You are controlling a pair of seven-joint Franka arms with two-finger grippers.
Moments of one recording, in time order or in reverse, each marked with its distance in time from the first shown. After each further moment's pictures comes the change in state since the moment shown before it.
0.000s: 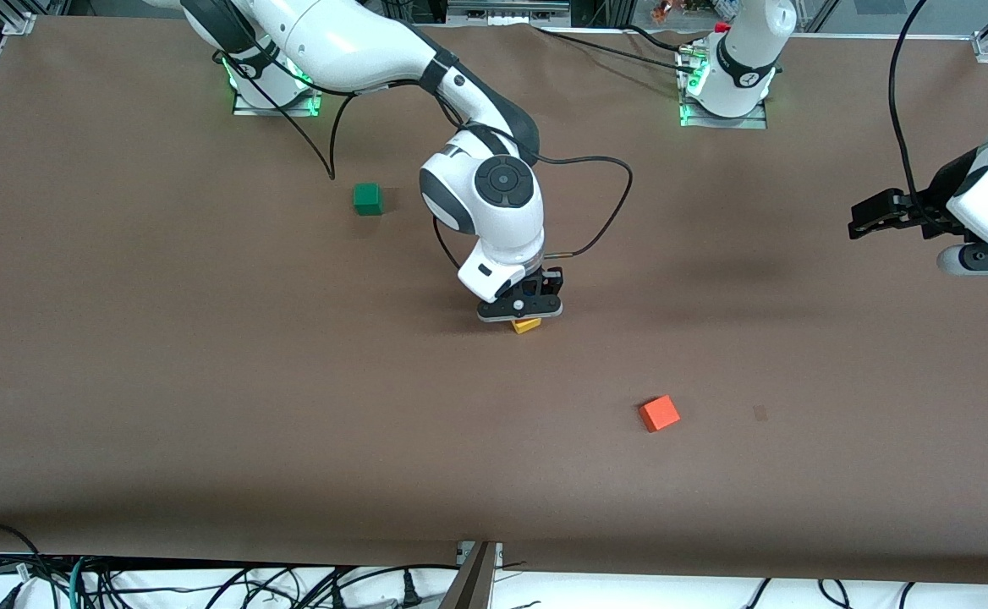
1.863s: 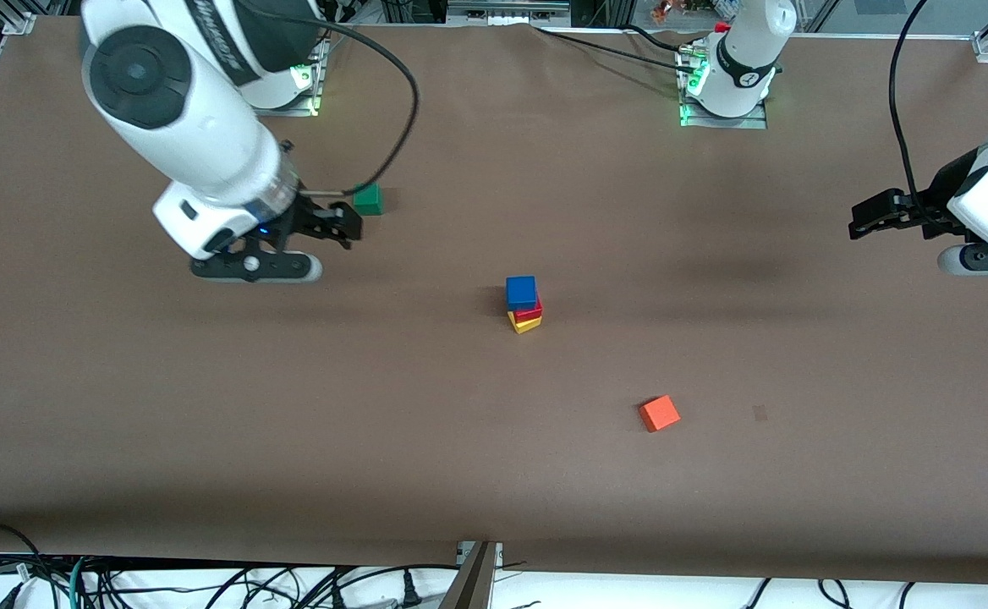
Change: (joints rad) left arm 0.000 0.001 0.001 0.001 0.000 0.000 0.000; right arm -0.254 -0.572 -0.161 -0.194 0.171 -0.603 -0.345
